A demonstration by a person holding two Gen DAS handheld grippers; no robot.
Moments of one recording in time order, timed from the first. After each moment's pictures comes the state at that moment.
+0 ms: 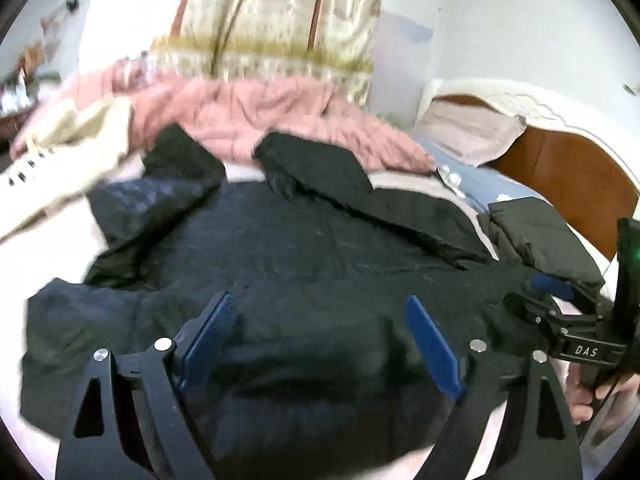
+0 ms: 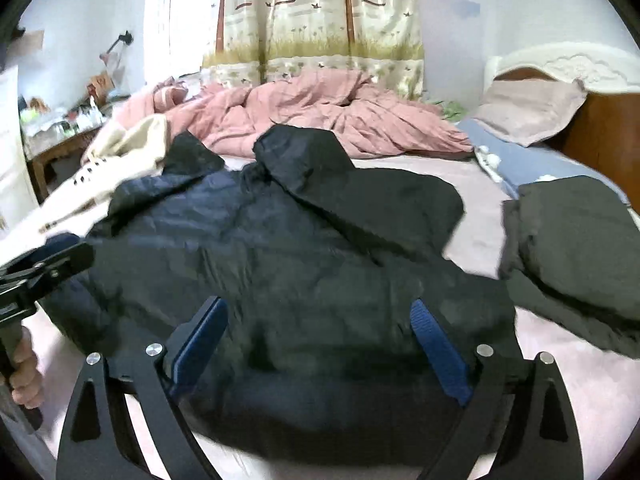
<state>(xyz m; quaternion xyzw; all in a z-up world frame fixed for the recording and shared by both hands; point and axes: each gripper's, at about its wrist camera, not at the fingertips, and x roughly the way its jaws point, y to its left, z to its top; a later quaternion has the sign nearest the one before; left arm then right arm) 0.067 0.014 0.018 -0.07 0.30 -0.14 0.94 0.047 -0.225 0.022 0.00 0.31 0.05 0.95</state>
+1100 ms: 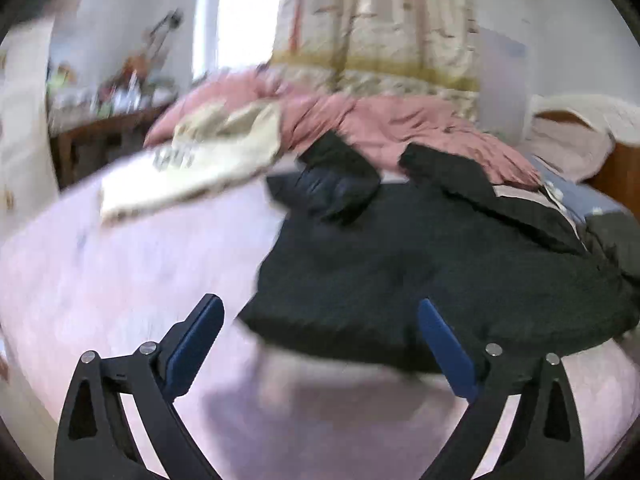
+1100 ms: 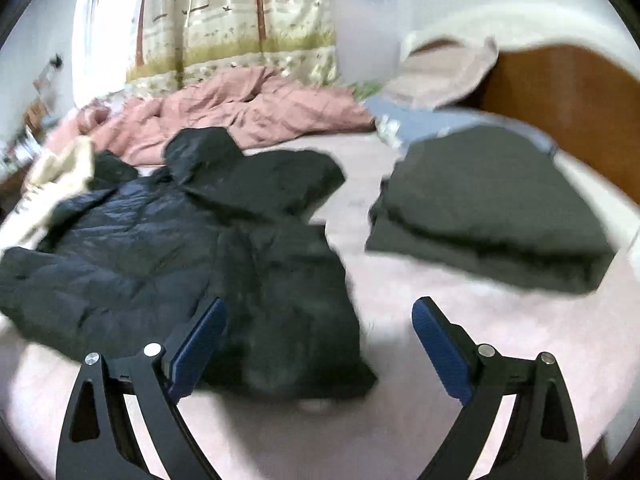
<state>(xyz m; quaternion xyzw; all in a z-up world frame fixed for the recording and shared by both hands) -0.039 0.129 0.011 -0.07 0.28 0.07 0.96 -0.017 -0.333 0.003 0.07 0.31 -0.04 0.95</state>
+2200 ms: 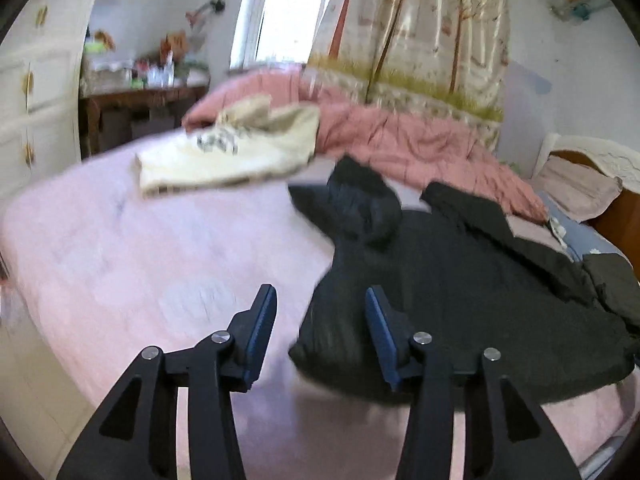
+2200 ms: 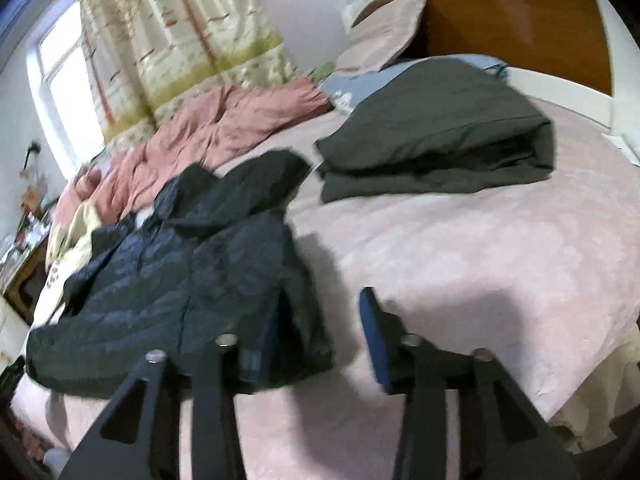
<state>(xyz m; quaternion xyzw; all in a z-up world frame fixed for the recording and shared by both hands) -0.085 0.161 0.037 -0.11 0.24 0.10 0.96 -0.089 -0.369 0.009 0.18 0.29 -0.10 0.94</state>
